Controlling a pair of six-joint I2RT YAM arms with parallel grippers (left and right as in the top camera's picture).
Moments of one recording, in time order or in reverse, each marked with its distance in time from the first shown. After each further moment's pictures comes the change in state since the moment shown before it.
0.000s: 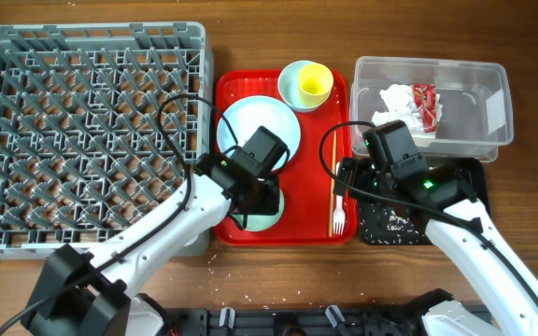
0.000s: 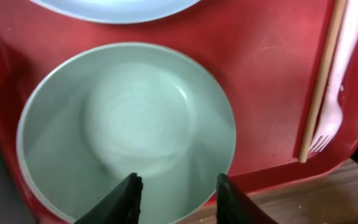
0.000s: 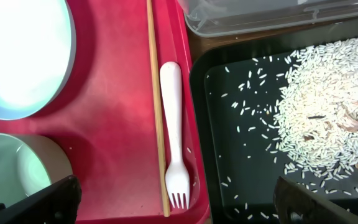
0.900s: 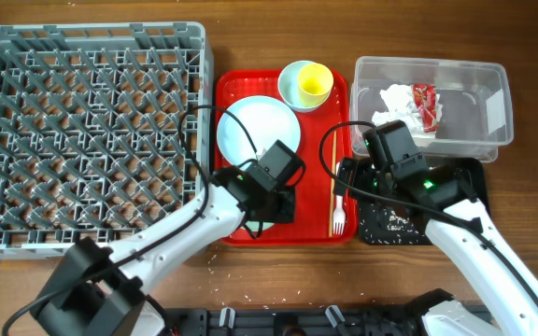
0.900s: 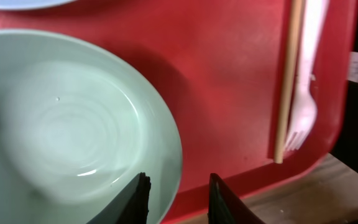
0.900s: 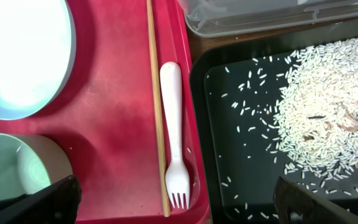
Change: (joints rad) left arm -0.086 0.036 -0.057 0.158 0.026 -0.047; right arm 0.000 0.000 0.000 0.000 0.000 0.000
